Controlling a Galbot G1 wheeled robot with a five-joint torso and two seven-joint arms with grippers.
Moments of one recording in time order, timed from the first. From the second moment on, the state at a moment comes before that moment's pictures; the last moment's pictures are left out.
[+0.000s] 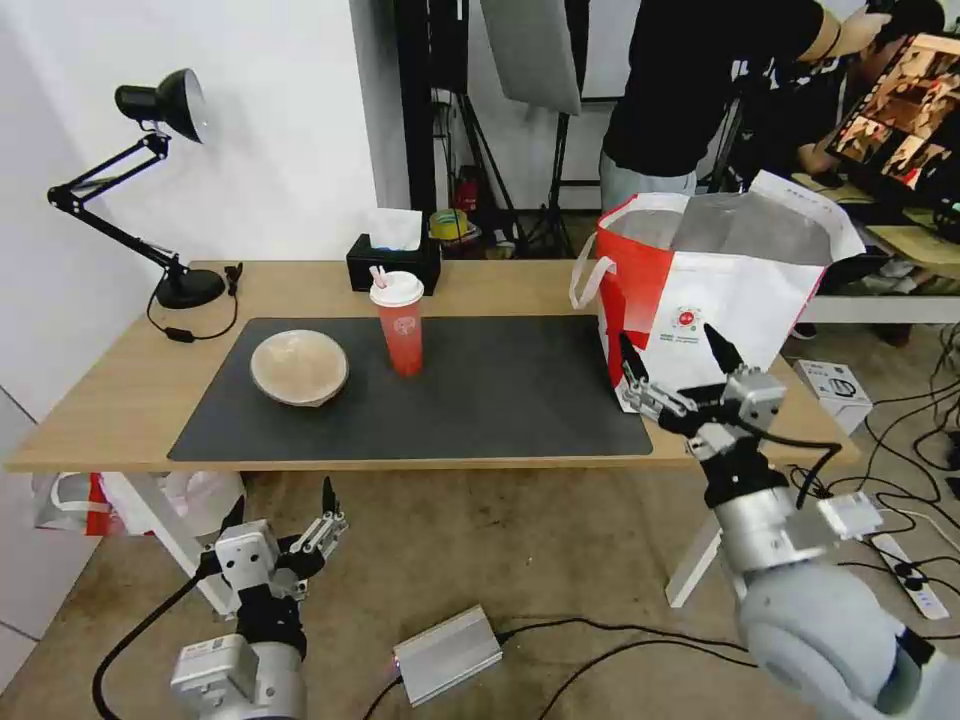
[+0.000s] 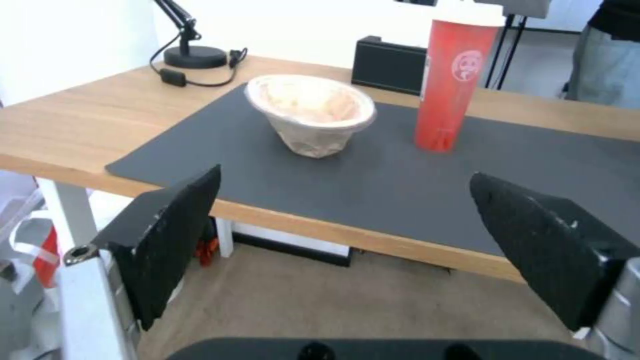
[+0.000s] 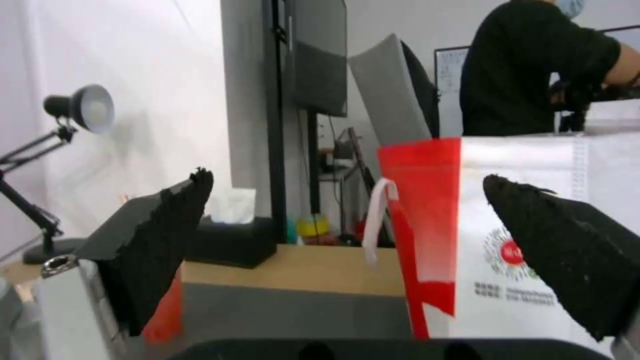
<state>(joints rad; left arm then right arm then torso) 1.88 -1.57 -0.39 -2.48 0.00 0.17 -0.31 -1.36 0.68 0.24 2.34 0.58 0.21 0.52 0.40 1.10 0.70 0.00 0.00</state>
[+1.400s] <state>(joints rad) 1.88 -1.55 -0.39 -2.47 -0.01 0.17 -0.31 -1.69 0.85 0.19 2.28 0.28 0.31 0.50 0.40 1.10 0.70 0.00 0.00</state>
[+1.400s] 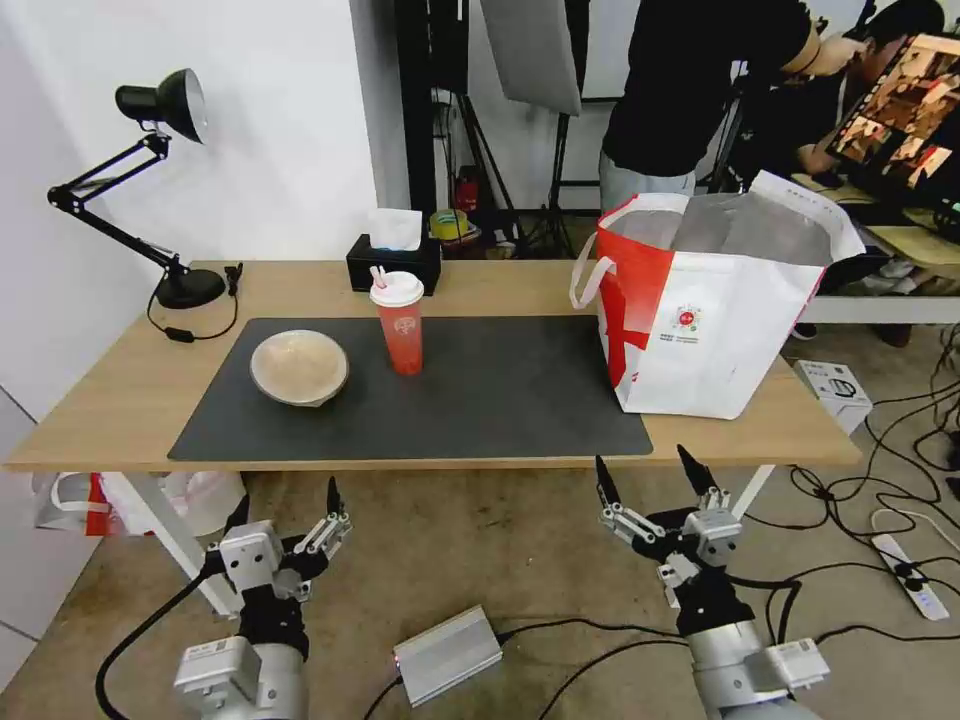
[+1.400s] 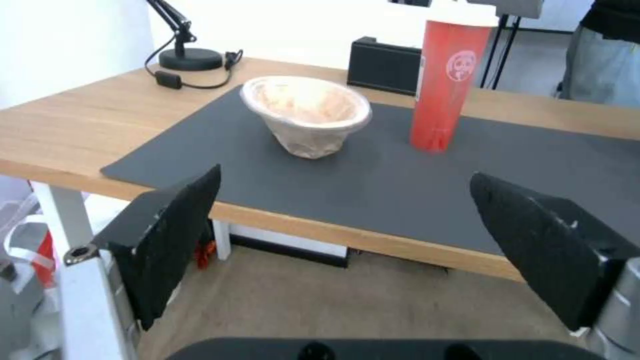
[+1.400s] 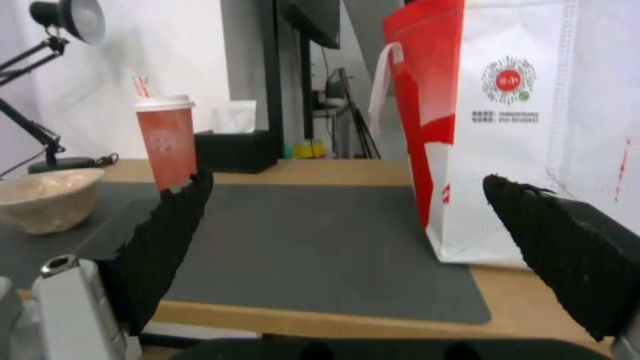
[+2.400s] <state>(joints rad) 1.89 -1.55 -0.40 -2.47 -0.01 0.16 -0.32 -1.69 0.89 0.17 2.25 0.26 0.31 0.54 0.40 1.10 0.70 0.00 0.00</state>
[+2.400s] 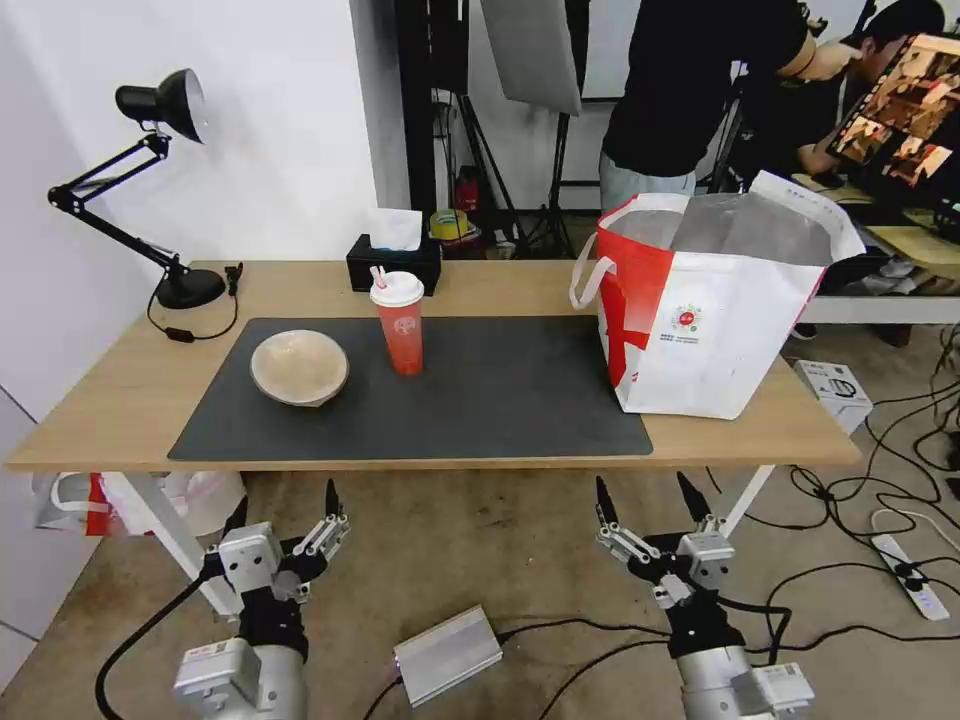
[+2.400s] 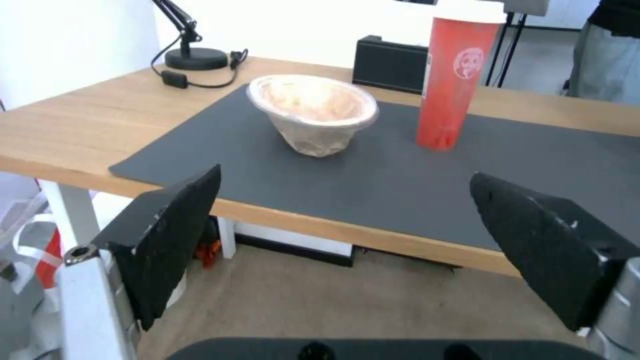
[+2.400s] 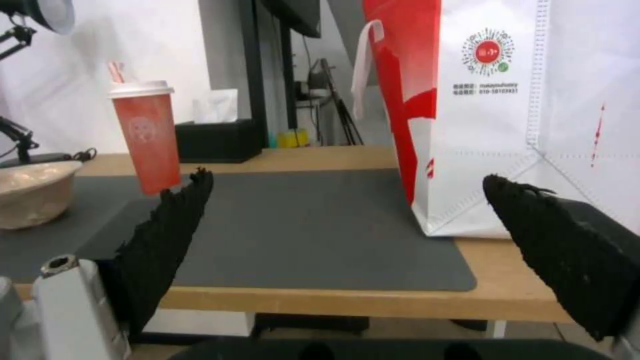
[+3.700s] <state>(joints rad) 1.88 -1.56 -0.40 -2.47 -0.03 0.15 -0.33 -1.44 0.61 0.16 2.36 0.63 0.24 0.19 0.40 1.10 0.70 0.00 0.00</state>
